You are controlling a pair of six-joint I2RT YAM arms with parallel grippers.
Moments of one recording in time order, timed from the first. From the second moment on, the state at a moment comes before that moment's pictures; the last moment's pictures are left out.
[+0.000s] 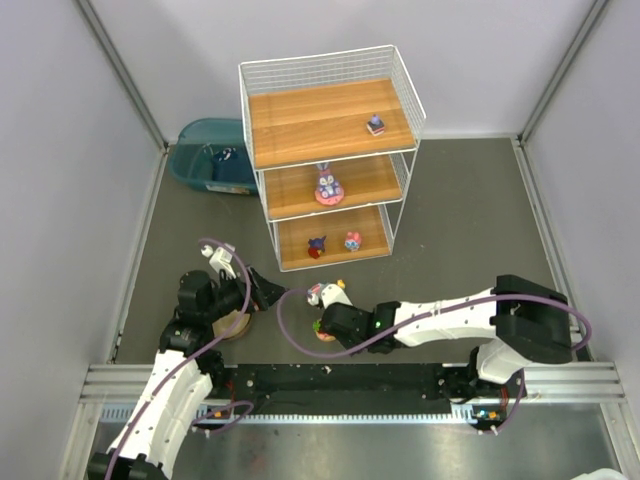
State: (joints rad) left arm -0.15 0.47 0.21 -0.14 0.61 -0.66; right arm 1.36 1.54 0.80 -0.37 0.32 0.51
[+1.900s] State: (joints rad) left arm -0.15 0.34 0.19 -0.20 0.56 -0.65; right arm 1.64 1.57 0.65 -0.29 0.91 1.22
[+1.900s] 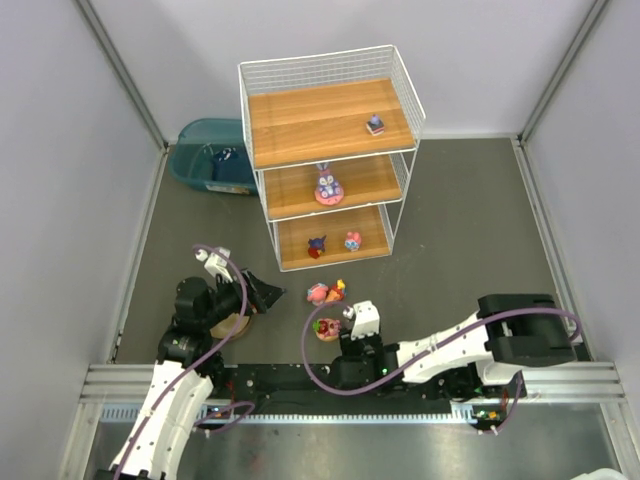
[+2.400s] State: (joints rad) left arm -0.15 0.33 0.19 -0.20 0.56 -0.65; right arm 1.65 1.61 0.70 -0.34 0.92 1.22
